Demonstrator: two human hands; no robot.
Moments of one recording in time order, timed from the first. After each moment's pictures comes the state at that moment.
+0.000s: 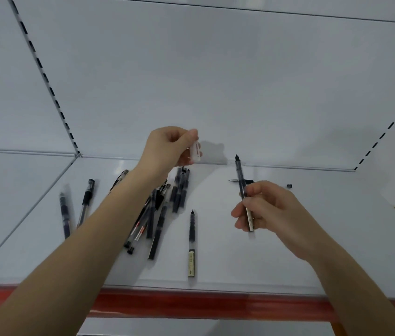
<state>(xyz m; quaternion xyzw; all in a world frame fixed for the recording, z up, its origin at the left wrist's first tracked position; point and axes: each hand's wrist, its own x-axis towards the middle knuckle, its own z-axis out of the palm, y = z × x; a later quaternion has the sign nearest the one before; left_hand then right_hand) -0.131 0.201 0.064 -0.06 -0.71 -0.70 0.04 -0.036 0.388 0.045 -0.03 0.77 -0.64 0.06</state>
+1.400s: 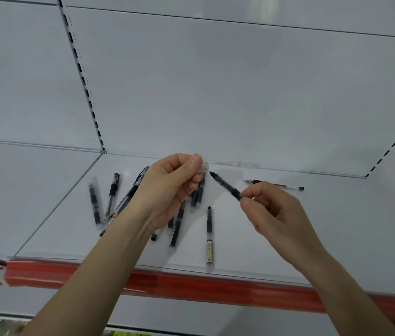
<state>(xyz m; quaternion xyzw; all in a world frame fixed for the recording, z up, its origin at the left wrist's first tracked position) -0.047 0.178 0.058 -0.05 -0.53 -0.85 -0.03 0.000 0.352 0.053 -0.10 0.82 -0.56 -0.05</state>
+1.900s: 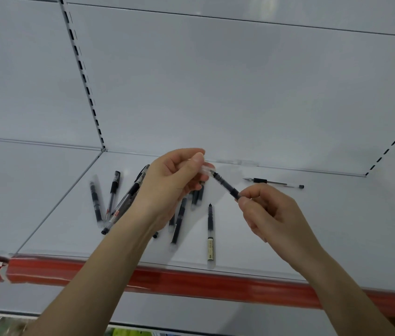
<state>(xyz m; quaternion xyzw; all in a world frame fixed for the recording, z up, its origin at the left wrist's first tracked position) -0.040 0.177 0.058 -0.07 -0.60 -0.79 0.01 0.002 0.349 0.051 -0.08 0.82 -0.56 -0.03</state>
